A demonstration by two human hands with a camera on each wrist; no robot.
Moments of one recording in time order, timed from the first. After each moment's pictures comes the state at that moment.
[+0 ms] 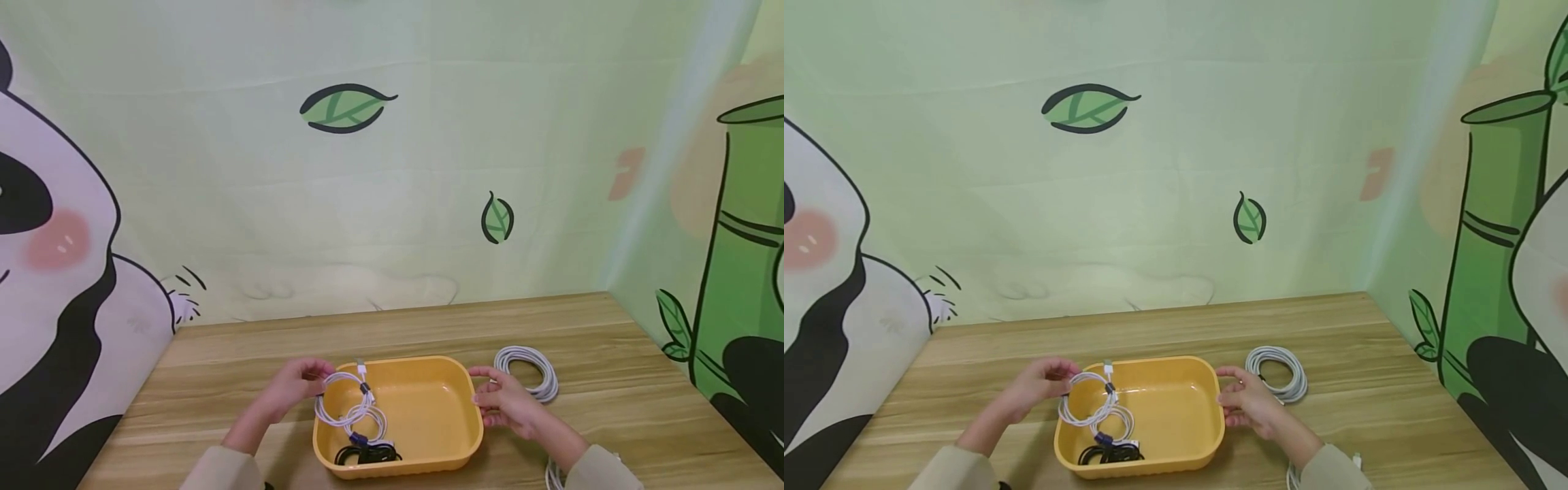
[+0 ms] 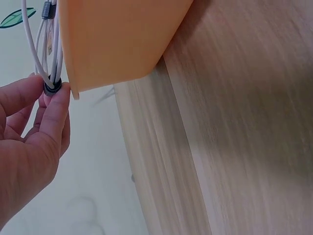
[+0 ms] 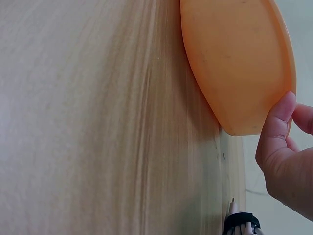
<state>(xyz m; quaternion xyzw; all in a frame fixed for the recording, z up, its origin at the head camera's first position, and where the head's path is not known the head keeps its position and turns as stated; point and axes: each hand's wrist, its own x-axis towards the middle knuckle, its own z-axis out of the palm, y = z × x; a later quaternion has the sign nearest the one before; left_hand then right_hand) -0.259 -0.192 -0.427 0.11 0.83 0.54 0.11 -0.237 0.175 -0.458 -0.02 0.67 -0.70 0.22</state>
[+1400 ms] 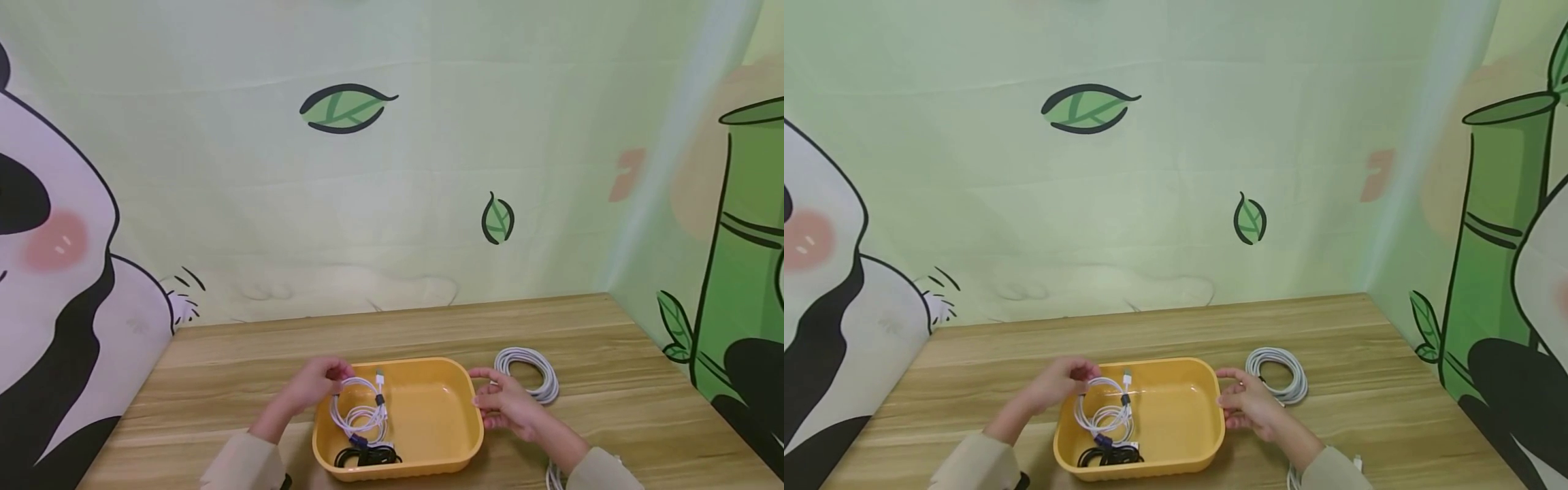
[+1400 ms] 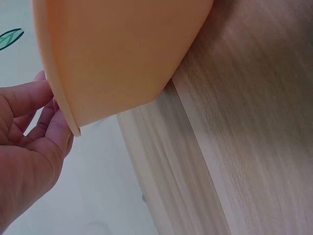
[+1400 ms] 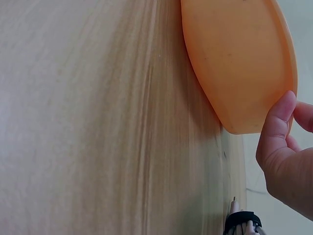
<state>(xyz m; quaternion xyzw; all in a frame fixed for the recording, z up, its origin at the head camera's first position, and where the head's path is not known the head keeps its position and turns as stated) -0.269 -0.162 -0.430 0.15 0.87 0.46 0.10 -0.236 0.176 -0.457 -0.03 0.67 -0.71 0.23</state>
